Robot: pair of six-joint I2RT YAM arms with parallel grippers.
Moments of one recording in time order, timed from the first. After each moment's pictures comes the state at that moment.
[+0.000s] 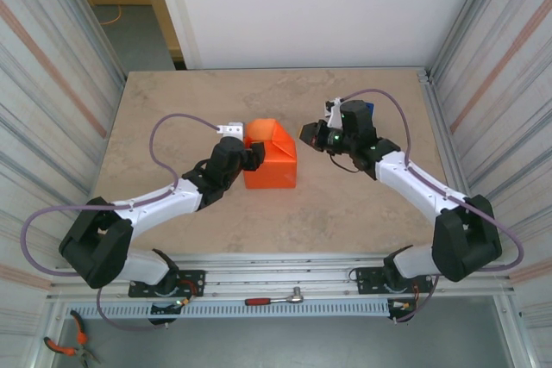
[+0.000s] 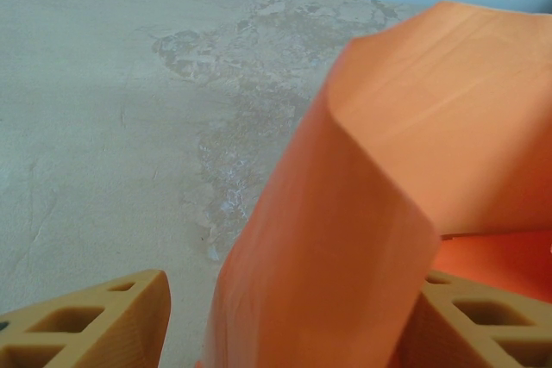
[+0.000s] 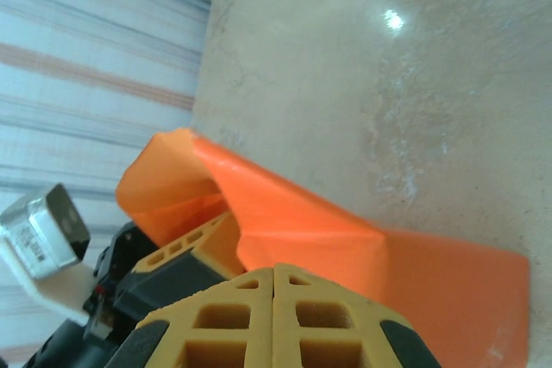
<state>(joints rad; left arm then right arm) -0.70 1.37 0.73 0.15 -0.35 -0.43 0.46 1.39 0.96 -0.08 -0.45 0.86</state>
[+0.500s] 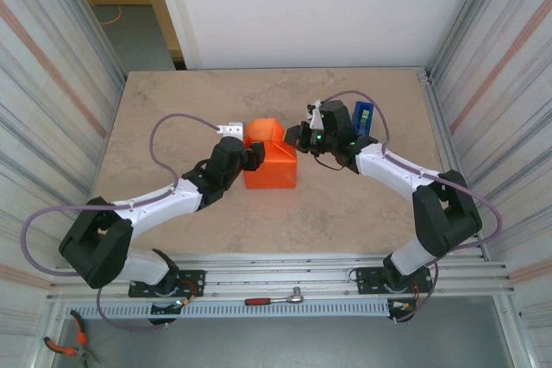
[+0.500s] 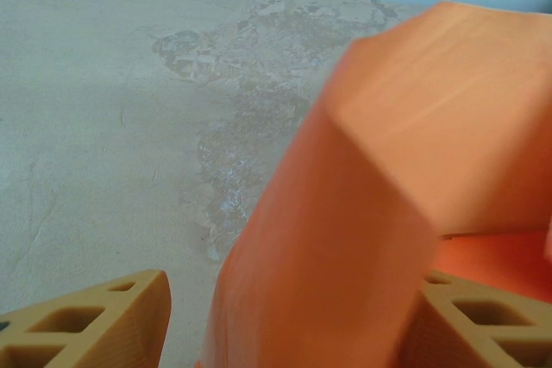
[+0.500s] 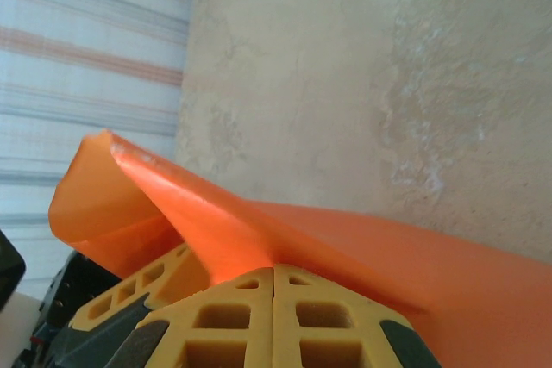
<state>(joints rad) -0.70 1.37 0.73 0.15 -0.35 -0.43 0.54 1.56 1.02 -0.01 -0.45 0.89</state>
